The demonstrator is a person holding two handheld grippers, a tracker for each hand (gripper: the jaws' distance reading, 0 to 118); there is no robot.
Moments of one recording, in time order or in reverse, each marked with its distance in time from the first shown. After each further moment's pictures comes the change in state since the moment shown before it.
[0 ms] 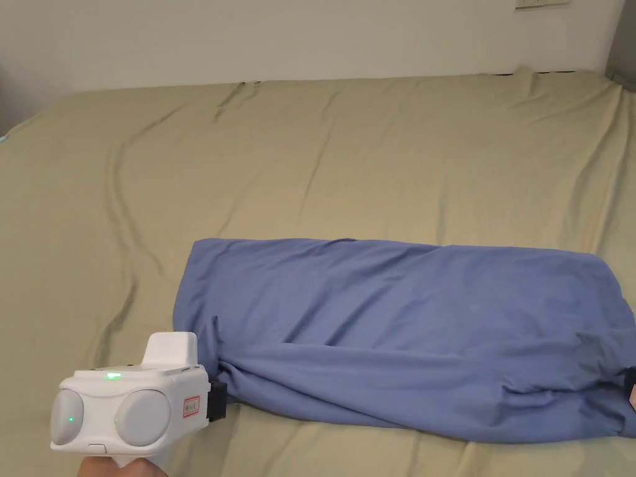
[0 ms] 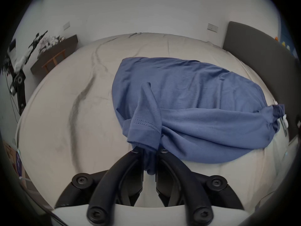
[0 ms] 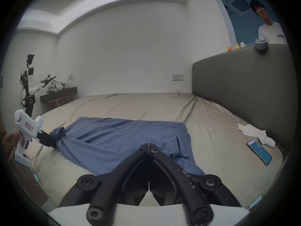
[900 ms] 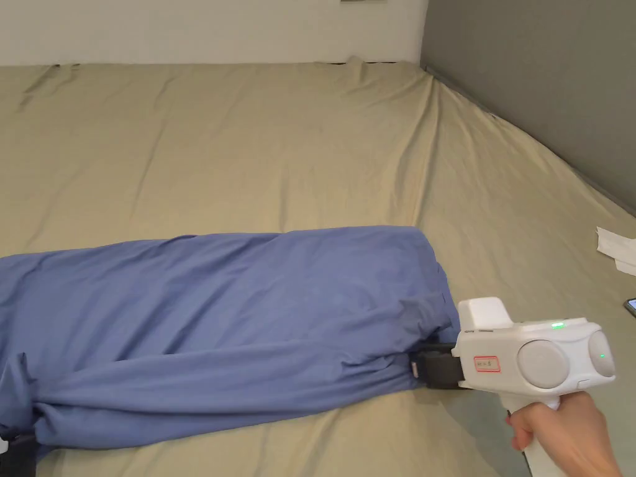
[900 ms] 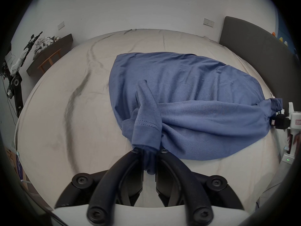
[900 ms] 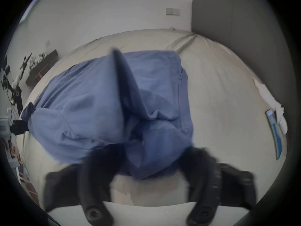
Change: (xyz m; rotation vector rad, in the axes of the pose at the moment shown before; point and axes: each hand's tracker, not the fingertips) left arm 0.001 -0.002 -0.002 -0.036 -0.034 -0.017; right arm 0.074 -0.013 -0.133 -0.615 -0.038 -0.016
